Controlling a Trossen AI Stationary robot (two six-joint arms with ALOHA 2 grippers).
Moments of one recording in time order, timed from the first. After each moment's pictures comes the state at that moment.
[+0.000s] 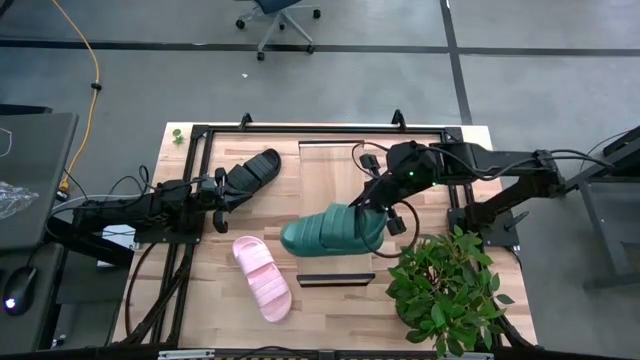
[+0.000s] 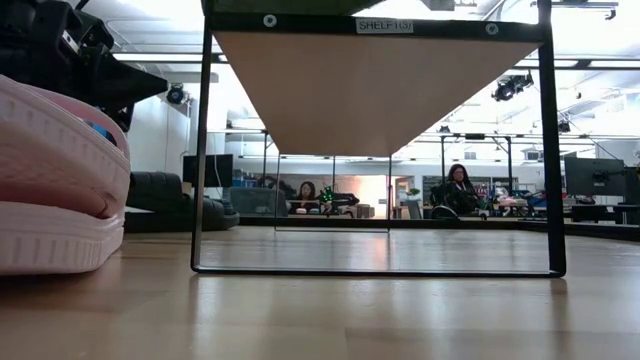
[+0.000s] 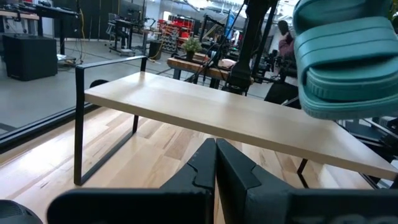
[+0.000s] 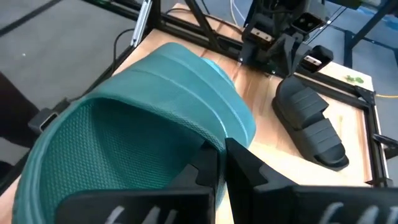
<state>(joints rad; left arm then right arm) 0.20 0.01 0.03 -0.02 -0.08 -0.20 0.08 1.39 1.59 -0.79 -0.15 -0.30</state>
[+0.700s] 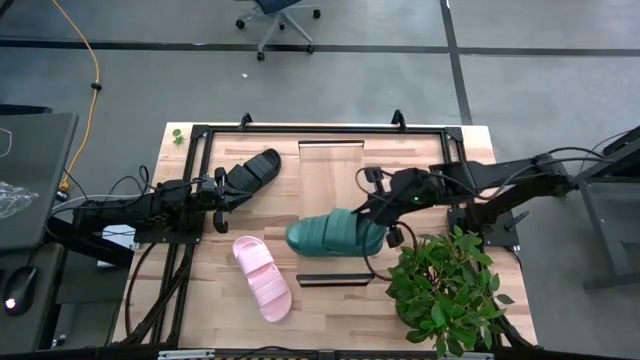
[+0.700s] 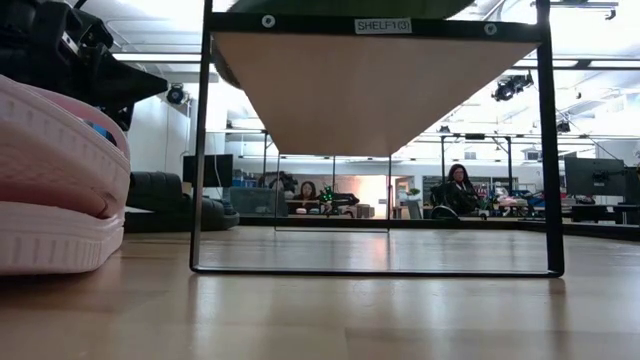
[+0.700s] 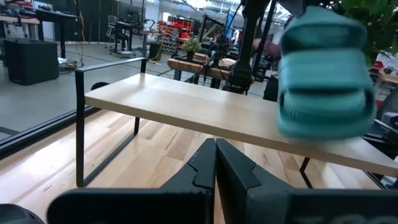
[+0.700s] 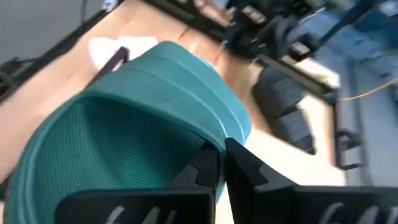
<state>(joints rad) 0.20 0.01 0.03 -0.02 -0.08 -0.18 0.19 1.30 1.36 -0.63 0.12 -0.39</state>
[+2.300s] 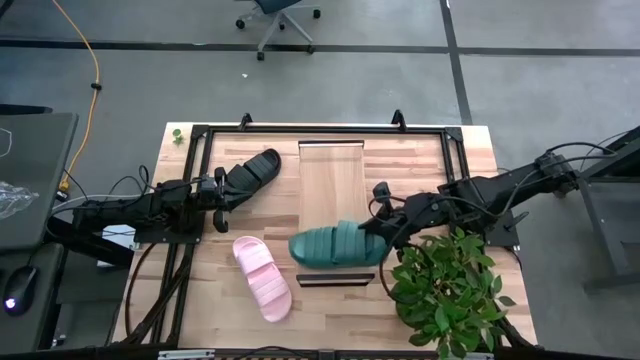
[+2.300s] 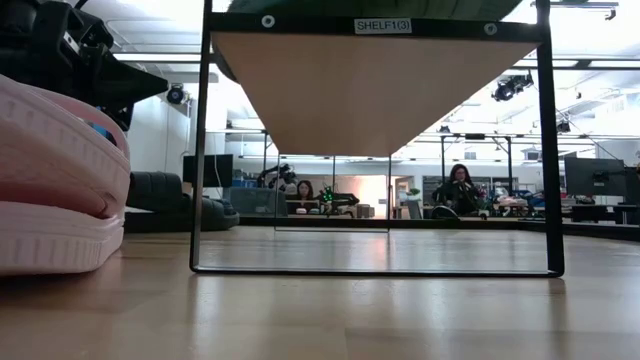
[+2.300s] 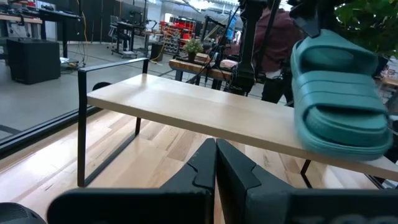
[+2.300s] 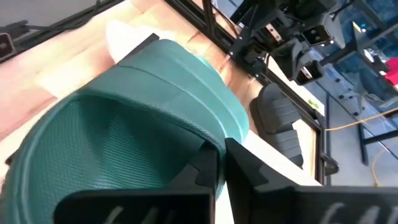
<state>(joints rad) 0.20 0.01 0.03 -0.02 -0.09 -0.19 0.34 1.23 1.19 -0.52 0.22 -0.50</state>
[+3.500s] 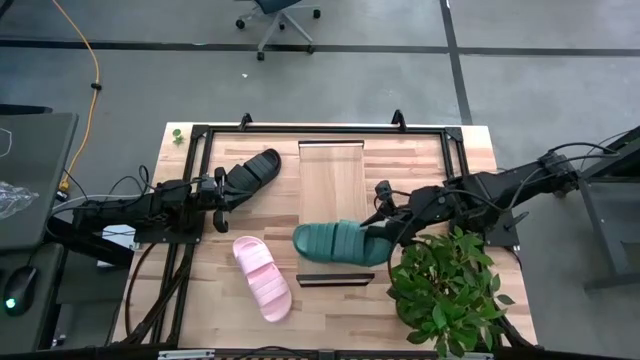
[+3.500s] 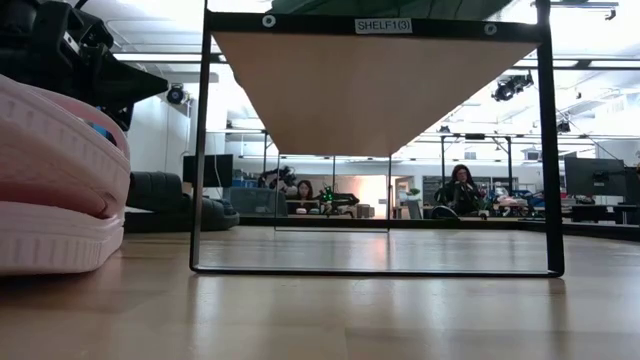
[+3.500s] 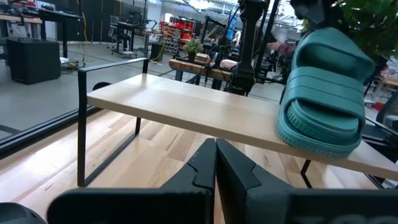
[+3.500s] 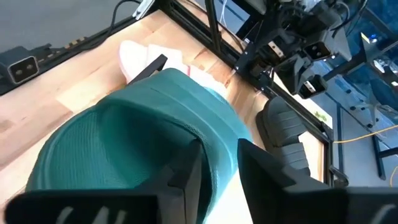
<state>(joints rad) 0.20 0.01 0.03 -0.02 -0.09 -0.19 0.33 1.21 1.24 -0.56 0.15 -0.50</state>
